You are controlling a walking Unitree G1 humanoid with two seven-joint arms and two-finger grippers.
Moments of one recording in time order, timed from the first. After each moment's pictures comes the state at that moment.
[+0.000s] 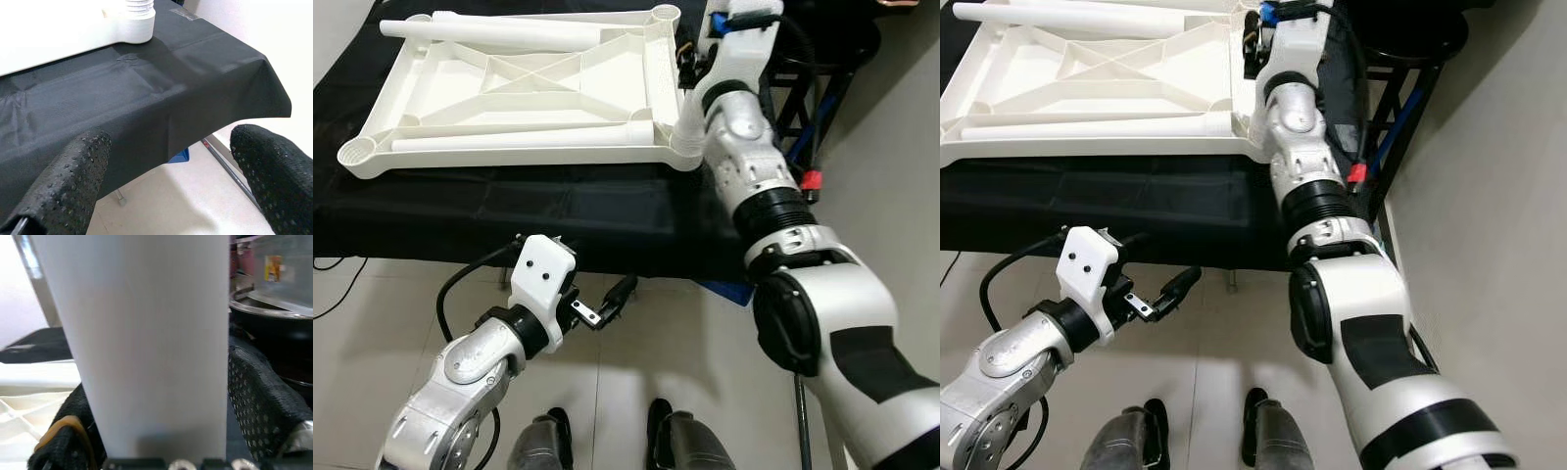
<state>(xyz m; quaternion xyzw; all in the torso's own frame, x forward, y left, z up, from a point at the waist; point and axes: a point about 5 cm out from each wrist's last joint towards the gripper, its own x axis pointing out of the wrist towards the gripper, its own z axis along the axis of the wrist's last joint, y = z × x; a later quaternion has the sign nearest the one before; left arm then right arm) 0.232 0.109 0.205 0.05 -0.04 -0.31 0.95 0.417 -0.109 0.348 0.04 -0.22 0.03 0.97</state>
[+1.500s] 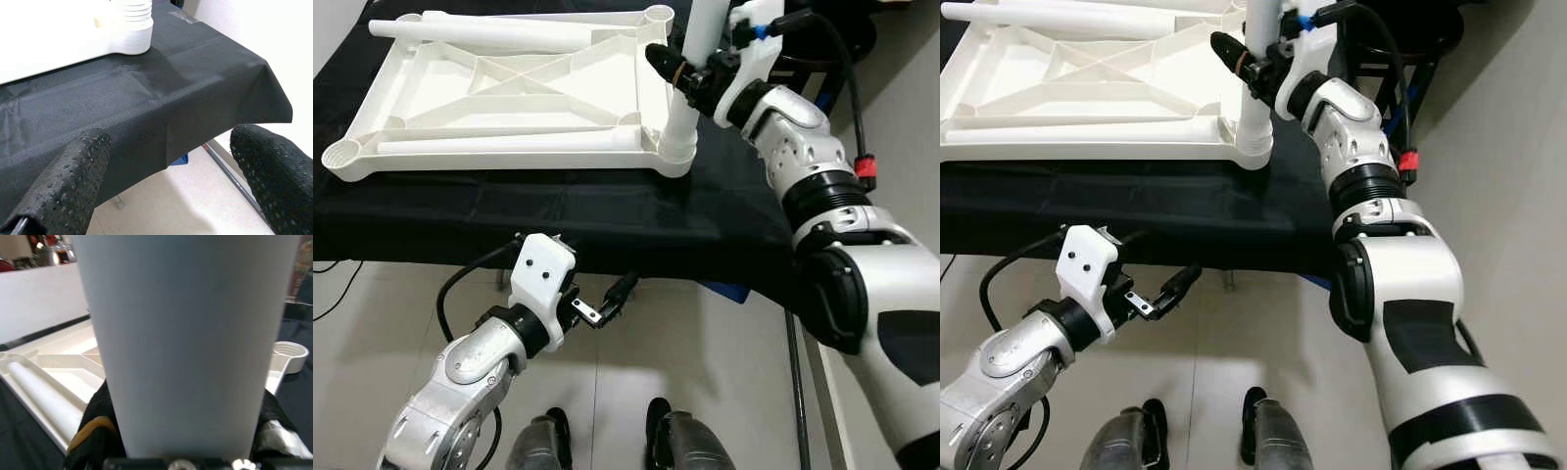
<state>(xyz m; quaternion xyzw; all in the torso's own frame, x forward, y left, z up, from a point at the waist) 0.233 0.108 0.207 0.04 -0.05 -0.30 0.95 0.415 -0.126 0.351 -0.04 -0.16 0.32 0.93</state>
